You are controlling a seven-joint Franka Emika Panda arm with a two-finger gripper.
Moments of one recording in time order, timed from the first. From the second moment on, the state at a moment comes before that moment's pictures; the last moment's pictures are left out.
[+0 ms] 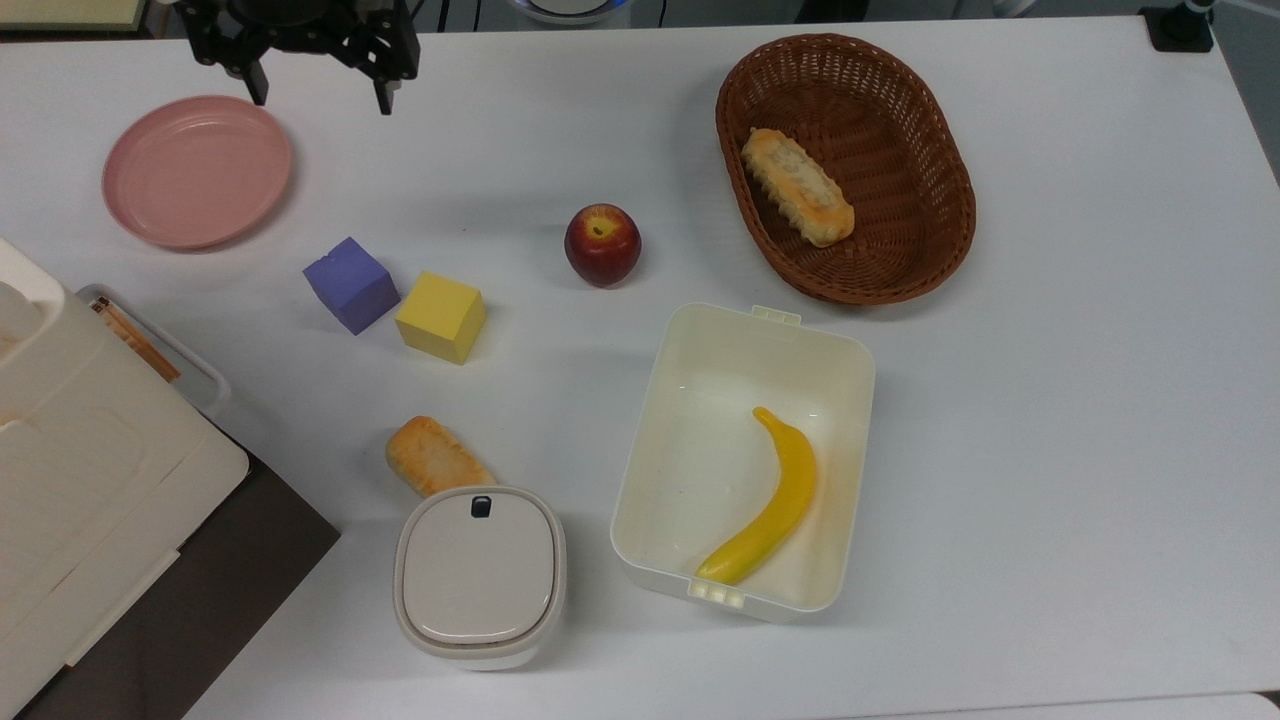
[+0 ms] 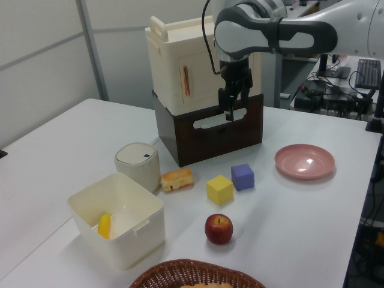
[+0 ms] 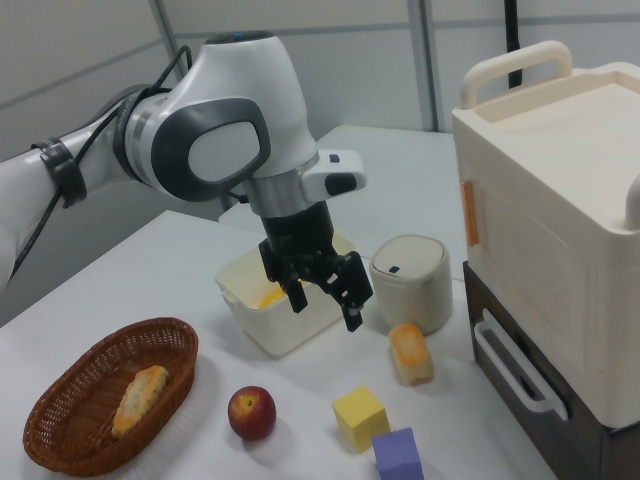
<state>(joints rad) -0.13 0.18 -0.07 -1.44 -0.08 1.62 -0.19</state>
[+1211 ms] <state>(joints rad) -0.07 0.14 0.01 -1.62 -0.08 1.66 -0.19</state>
